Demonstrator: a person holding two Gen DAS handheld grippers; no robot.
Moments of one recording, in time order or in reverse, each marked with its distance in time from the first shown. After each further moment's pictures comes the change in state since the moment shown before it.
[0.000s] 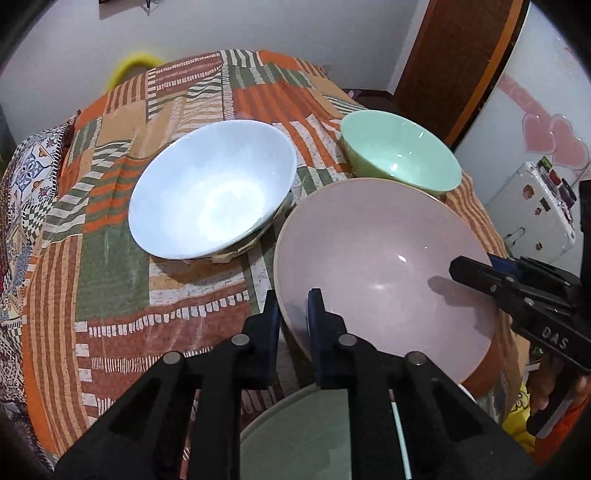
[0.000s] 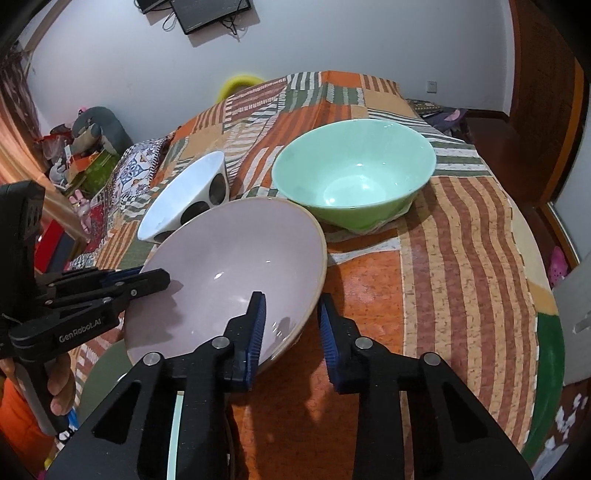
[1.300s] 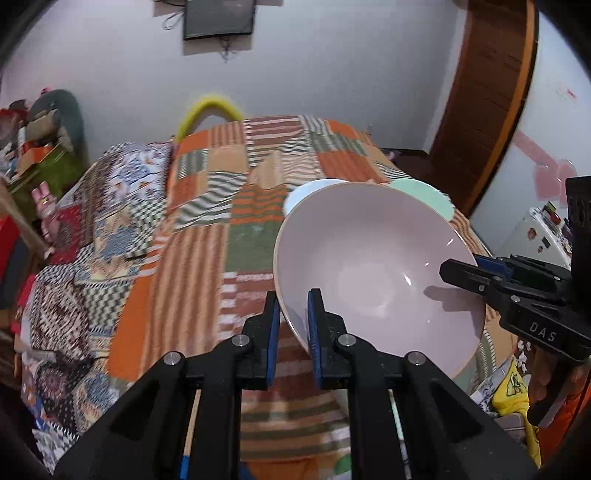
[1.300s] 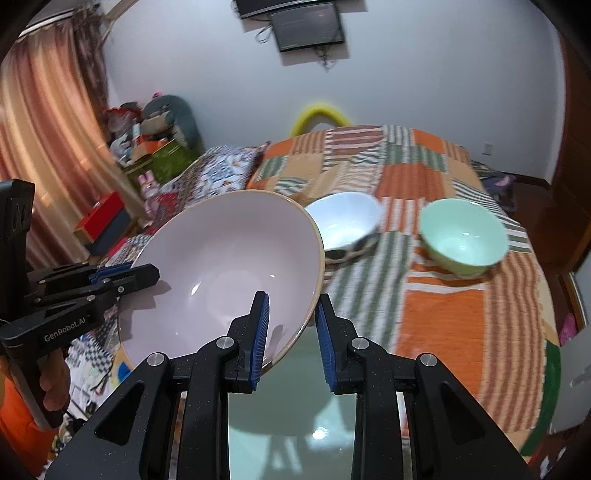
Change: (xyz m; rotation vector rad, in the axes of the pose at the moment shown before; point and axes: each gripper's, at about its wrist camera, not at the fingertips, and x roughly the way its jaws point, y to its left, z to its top) left arm -0.198 0.060 -0.095 -0.120 -0.226 0.164; right arm -0.053 0.133 -0.011 -0.239 -0.100 0.129
